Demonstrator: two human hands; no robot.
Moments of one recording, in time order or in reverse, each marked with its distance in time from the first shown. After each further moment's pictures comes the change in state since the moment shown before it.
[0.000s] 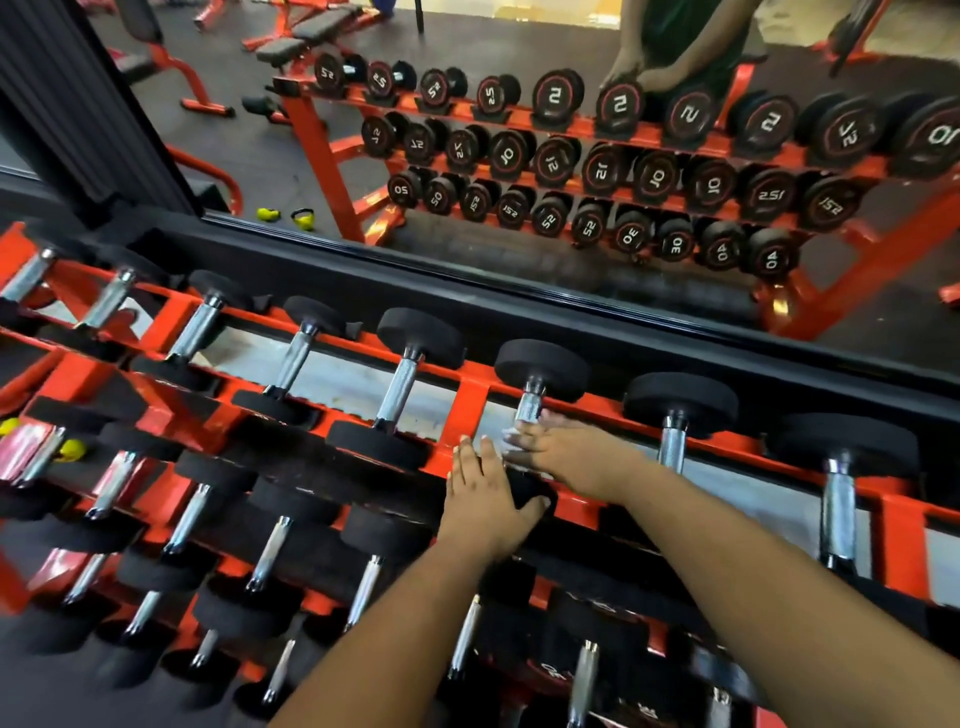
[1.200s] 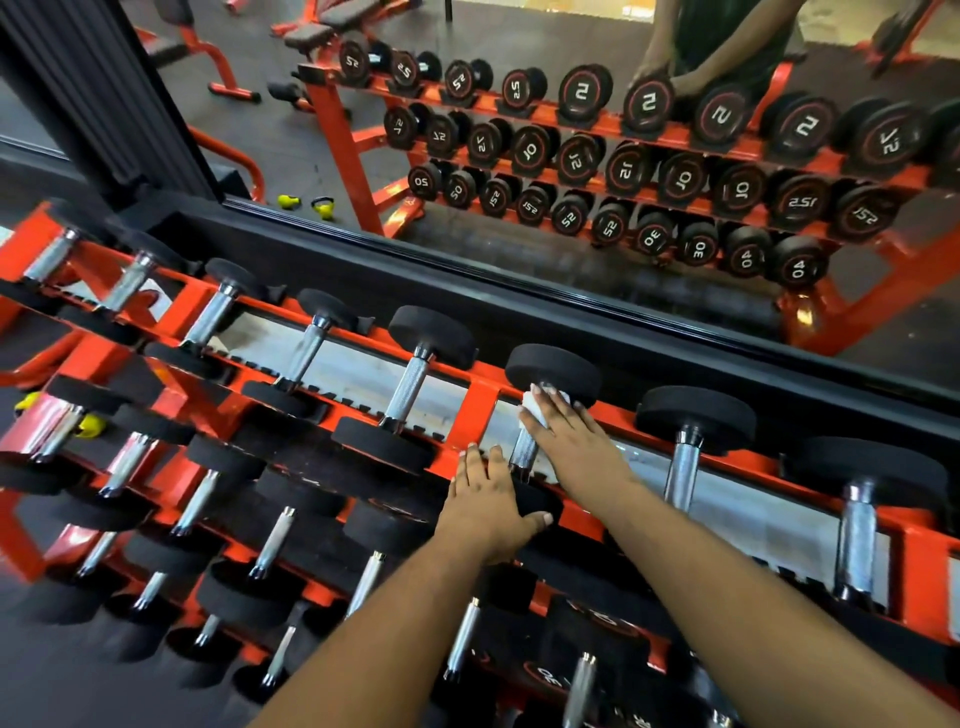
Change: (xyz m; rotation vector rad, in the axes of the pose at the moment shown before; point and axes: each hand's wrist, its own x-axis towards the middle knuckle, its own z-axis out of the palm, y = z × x) left_hand 0.003 0.005 -0.019 0.098 -0.172 -0.048; right_hand 0.016 -0.015 0.009 0.002 0.150 0.415
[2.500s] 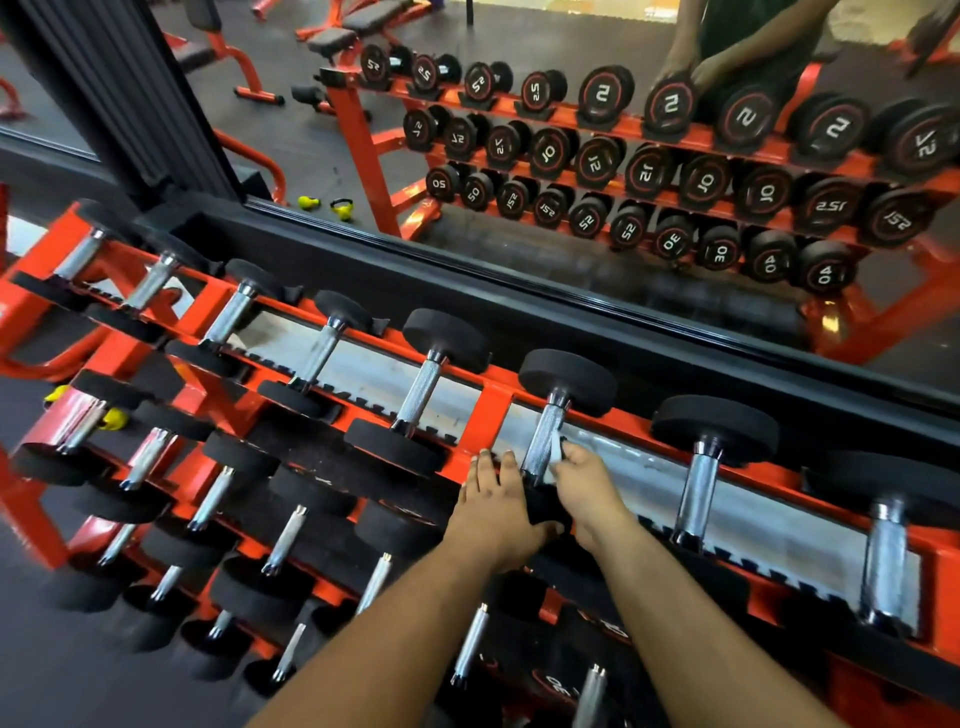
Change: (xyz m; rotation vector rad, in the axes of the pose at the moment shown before) left_hand 0.002 0.000 0.002 -0.014 0.002 -0.002; right_hand -0.005 -0.050 -0.010 1.608 -0.039 0.869
